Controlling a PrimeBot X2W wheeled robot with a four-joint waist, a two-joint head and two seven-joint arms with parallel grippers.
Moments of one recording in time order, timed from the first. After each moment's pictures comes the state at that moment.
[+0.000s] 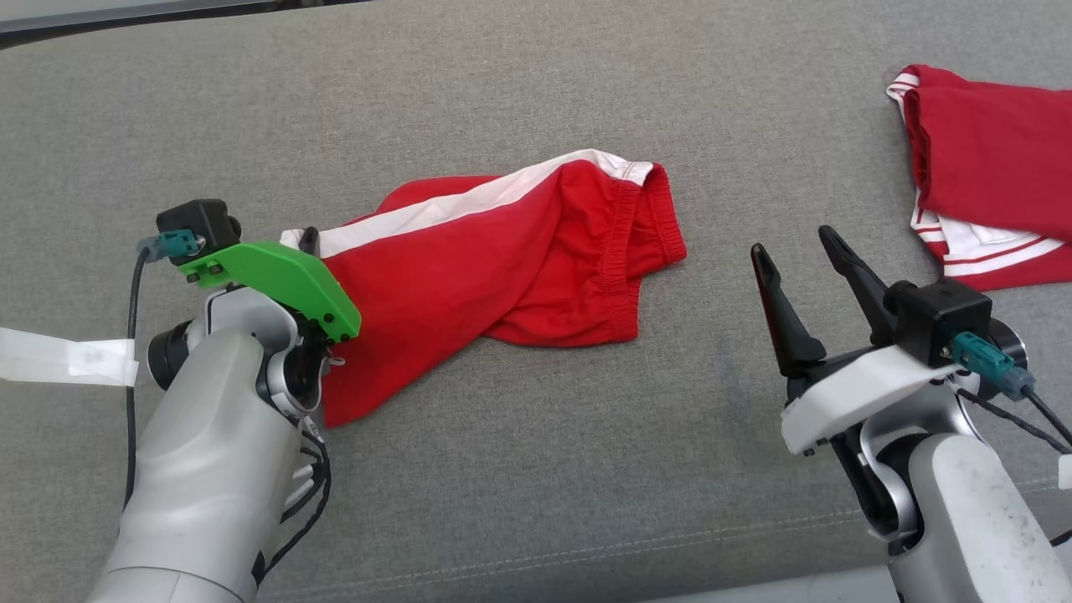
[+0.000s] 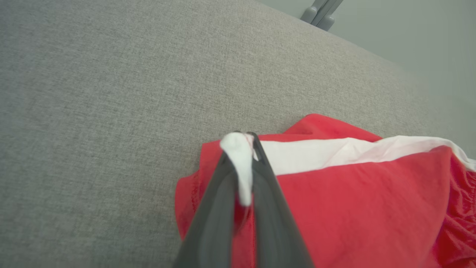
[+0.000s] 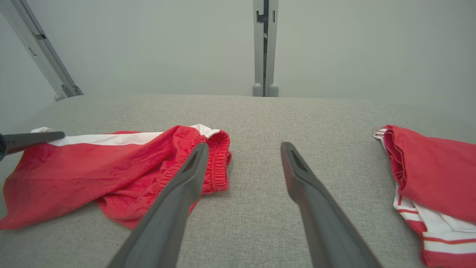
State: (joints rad) left arm -0.78 0.13 -0.36 0.92 -0.80 0.06 0.05; right arm -0.22 -0.12 0.13 -0.05 0.18 0.13 0.05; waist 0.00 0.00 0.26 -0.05
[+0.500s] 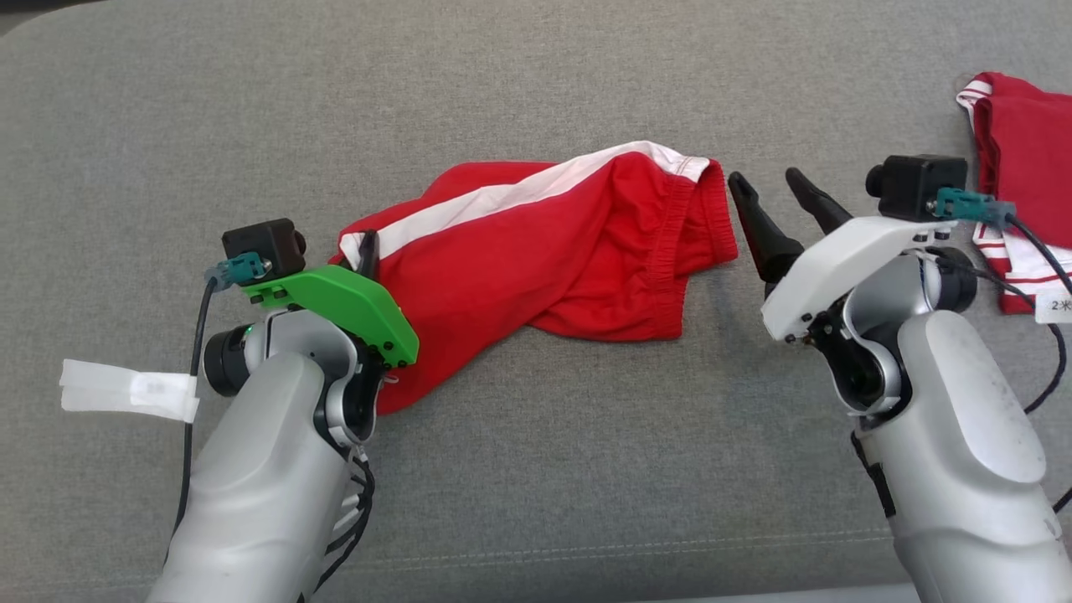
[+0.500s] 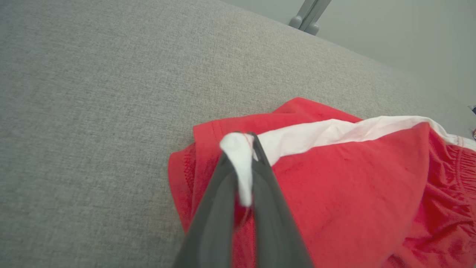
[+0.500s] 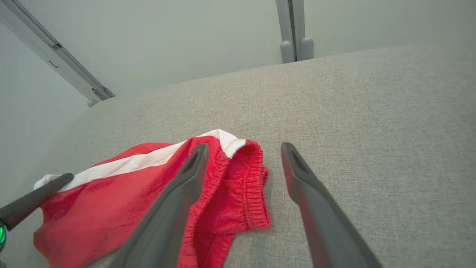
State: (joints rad) left arm -0.68 0.09 -0.43 0.75 -0.76 0.08 -0.01; right arm -0.52 -0.12 0.13 0.26 0.43 0.13 0.22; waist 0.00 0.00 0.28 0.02
